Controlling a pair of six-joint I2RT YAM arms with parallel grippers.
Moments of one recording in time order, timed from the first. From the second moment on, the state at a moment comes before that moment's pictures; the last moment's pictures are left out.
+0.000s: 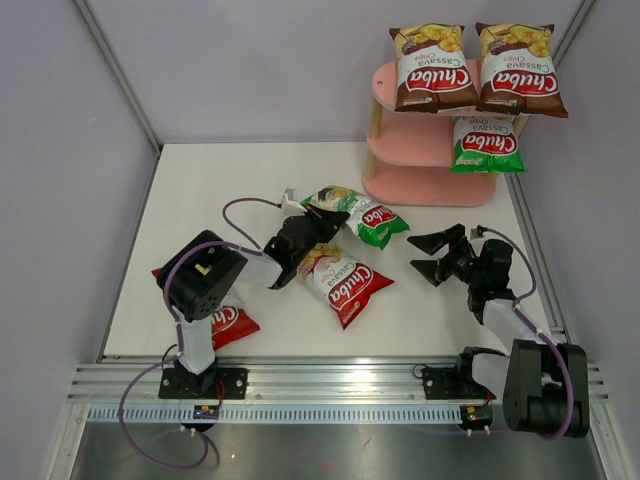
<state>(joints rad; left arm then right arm) -0.68 1.89 0.81 0.94 -0.14 -1.24 -0.12 1.10 0.30 0.41 -0.75 1.21</state>
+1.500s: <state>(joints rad) -0.75 1.82 0.70 1.25 -0.02 -1.20 0.04 1.40 0.45 0.70 -0.73 1.64</state>
